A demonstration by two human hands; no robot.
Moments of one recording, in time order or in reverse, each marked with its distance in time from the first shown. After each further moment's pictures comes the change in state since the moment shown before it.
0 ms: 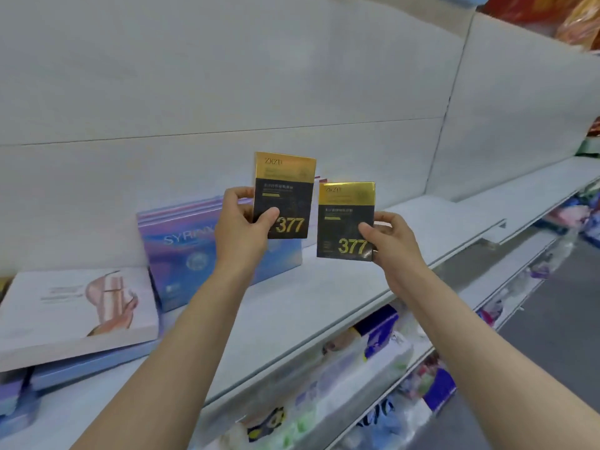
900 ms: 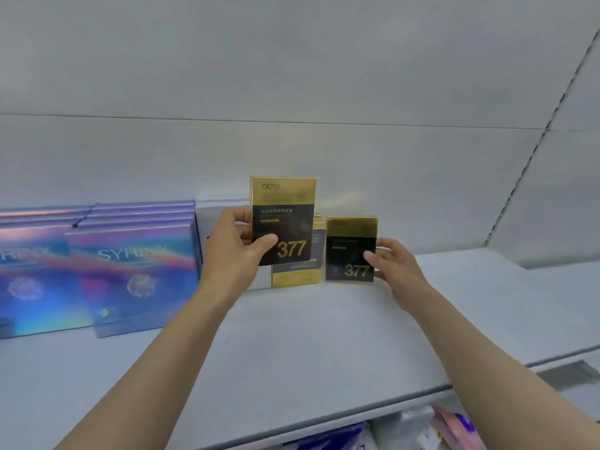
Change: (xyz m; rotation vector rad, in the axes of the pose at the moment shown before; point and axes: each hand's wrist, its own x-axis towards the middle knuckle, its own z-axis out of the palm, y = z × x) left_hand 0.097 -0.044 0.232 0.211 0.231 -0.159; right_hand 0.357 0.119 -0.113 -0.095 -0.483 0.076
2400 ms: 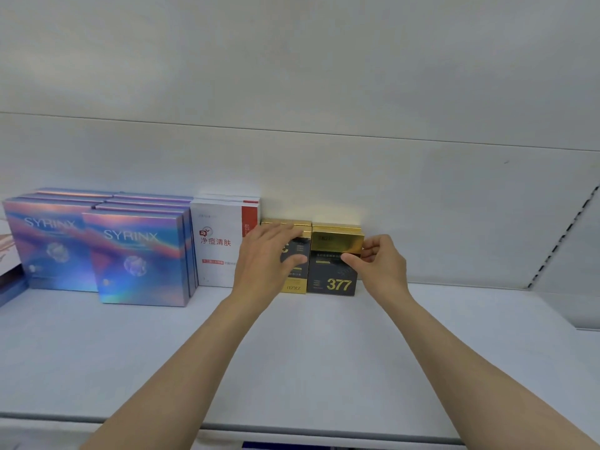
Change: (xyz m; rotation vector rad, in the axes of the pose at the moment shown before) left_hand 0.010 -0.019 0.093 0.735 0.146 0.364; right_hand 0.044 -0.018 0.003 -0.378 0.022 -0.212
